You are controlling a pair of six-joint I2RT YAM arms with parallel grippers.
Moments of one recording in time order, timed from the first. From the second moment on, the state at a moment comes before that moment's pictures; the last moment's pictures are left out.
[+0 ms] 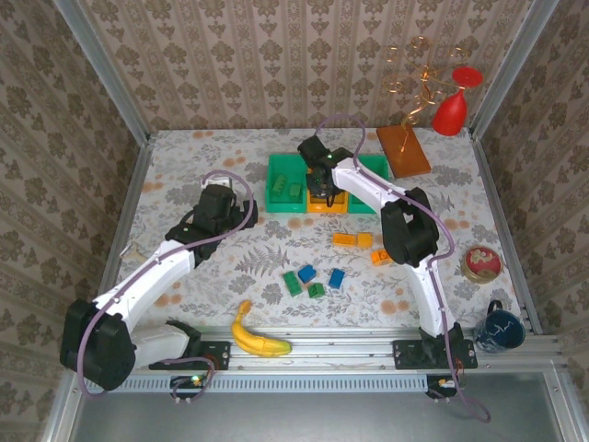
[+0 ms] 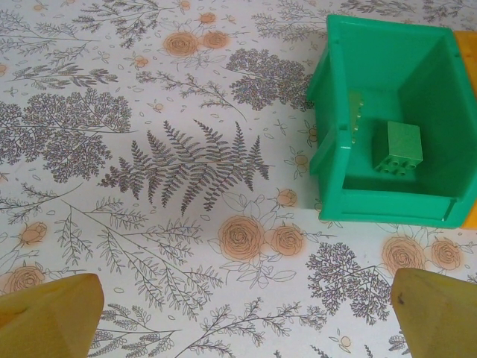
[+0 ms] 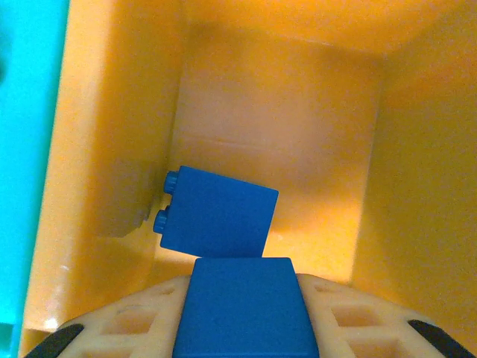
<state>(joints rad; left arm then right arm) -0.50 1.18 0.81 -0.32 -0.27 -0.37 0.52 2.27 1.96 -0.87 0.24 0.39</state>
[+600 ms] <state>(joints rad) -0.50 1.19 0.81 -0.31 -0.27 -0.38 0.52 2.22 1.82 -0.85 0.22 0.36</state>
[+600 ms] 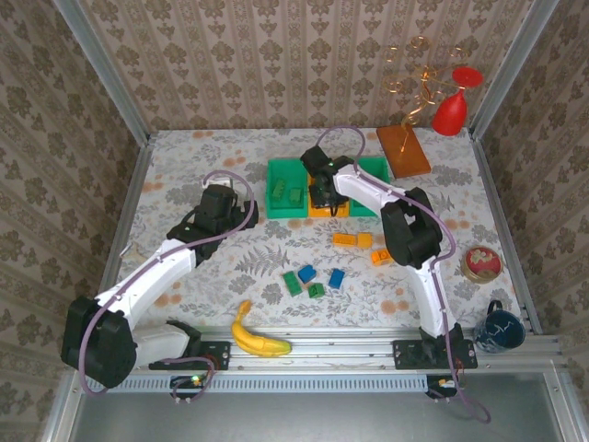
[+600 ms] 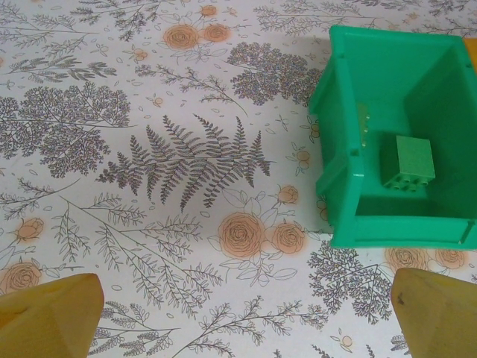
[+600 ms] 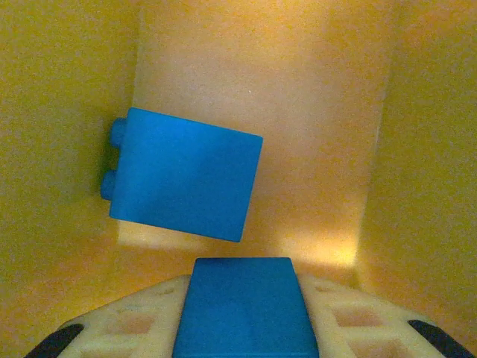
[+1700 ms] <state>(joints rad) -0.50 1.20 0.81 -0.30 -0.26 -0.38 0.51 2.20 1.92 -0.85 0.30 0.34</state>
